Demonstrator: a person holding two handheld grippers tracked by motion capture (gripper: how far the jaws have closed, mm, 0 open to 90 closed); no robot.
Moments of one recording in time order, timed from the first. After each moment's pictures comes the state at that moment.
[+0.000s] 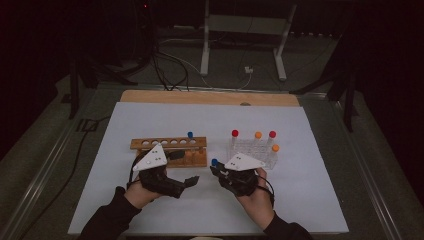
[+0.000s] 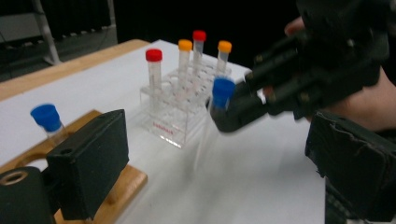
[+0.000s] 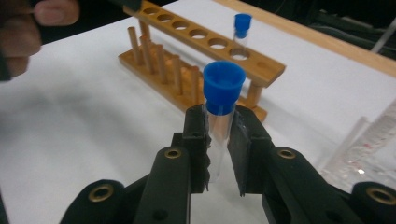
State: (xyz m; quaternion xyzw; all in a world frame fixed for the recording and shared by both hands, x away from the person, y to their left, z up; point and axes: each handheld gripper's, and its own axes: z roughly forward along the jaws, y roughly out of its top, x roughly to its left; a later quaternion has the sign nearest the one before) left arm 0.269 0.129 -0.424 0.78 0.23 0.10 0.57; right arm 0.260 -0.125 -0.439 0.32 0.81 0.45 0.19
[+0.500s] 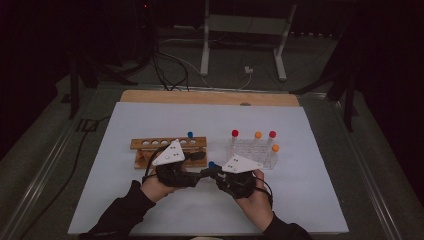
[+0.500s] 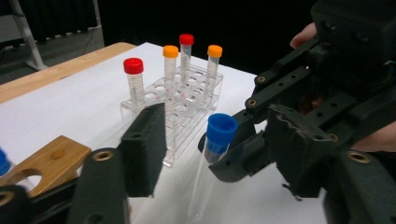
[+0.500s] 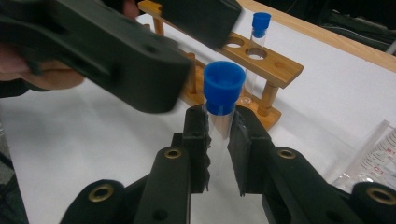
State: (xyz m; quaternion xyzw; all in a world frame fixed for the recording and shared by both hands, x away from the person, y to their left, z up) left arm 0.284 0.094 -0.428 0.79 0.20 0.09 0.57; right arm 0.255 -0.120 -0.438 0.30 0.82 0.45 0.18
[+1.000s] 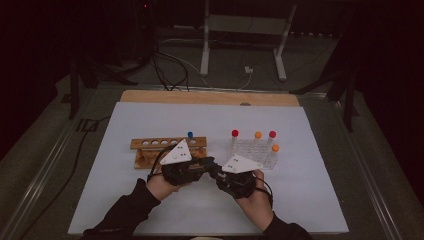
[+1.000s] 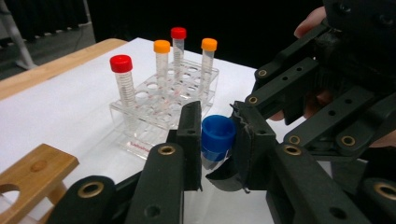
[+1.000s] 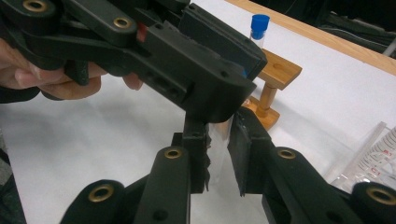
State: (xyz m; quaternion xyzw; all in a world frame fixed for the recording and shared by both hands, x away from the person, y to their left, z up) left arm 0.289 0.084 -0.431 0.81 0.18 0.09 0.56; right arm 0.255 -0.121 -0.438 0.30 0.82 0.45 0.18
